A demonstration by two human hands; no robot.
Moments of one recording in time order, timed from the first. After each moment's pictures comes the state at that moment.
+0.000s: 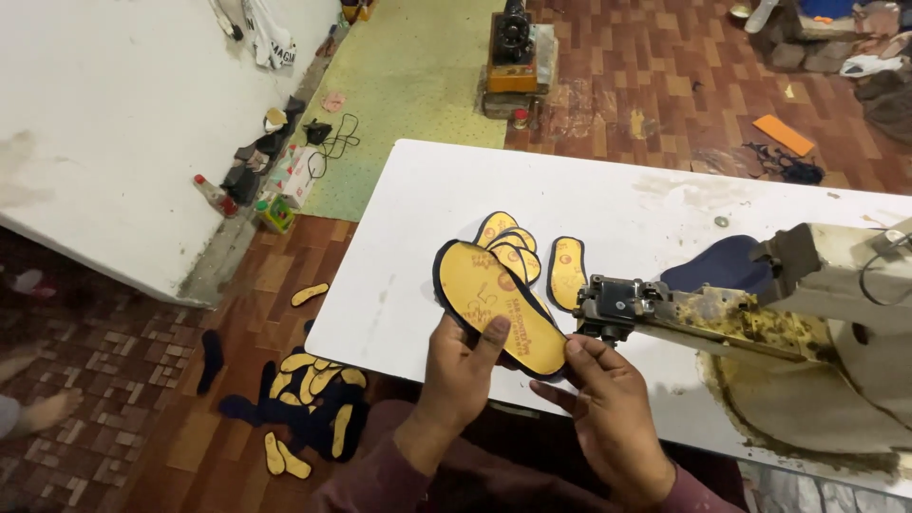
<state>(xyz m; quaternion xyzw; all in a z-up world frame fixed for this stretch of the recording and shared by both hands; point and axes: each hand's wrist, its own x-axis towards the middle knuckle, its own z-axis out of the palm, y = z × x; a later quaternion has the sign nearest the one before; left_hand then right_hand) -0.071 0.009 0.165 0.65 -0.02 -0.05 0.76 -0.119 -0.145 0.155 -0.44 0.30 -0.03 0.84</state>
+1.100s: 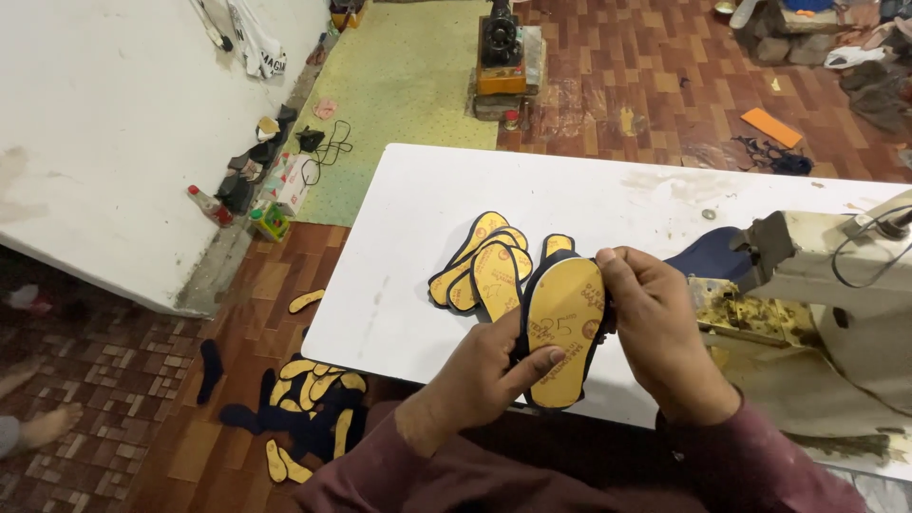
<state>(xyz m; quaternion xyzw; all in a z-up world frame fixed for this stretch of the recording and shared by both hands) -0.070 0.004 0.201 0.74 -0.36 -0.10 0.57 -0.078 -0.194 0.221 -0.69 0.08 -0.08 0.71</state>
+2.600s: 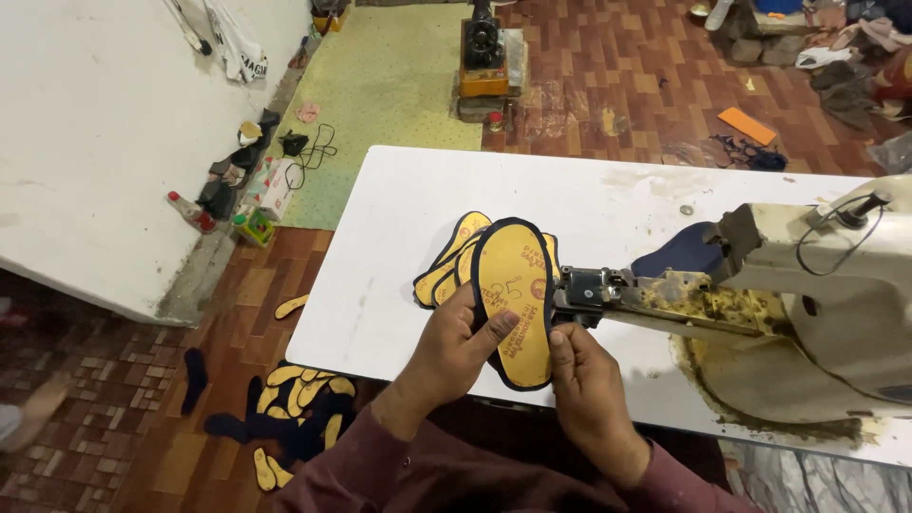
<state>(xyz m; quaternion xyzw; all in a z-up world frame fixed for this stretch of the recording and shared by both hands) -0.057 0.006 0.192 0.69 -0.22 -0.14 0.67 -0.127 -0.170 0.122 -0.83 0.11 -0.10 0.53</state>
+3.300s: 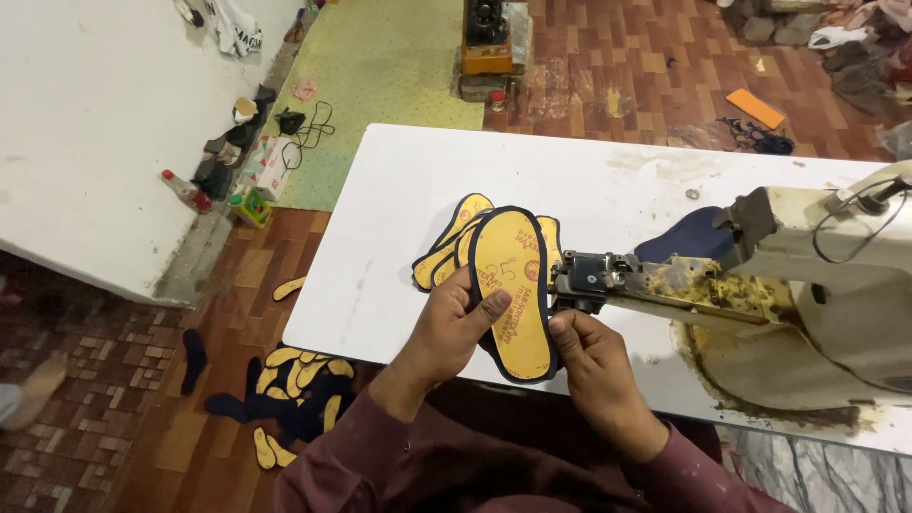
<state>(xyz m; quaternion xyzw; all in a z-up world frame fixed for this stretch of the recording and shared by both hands) -0.045 0.002 0.170 0.62 -0.20 -0.15 0.74 -0.121 -0.185 0.130 -0.73 0.04 -0.04 0.68</state>
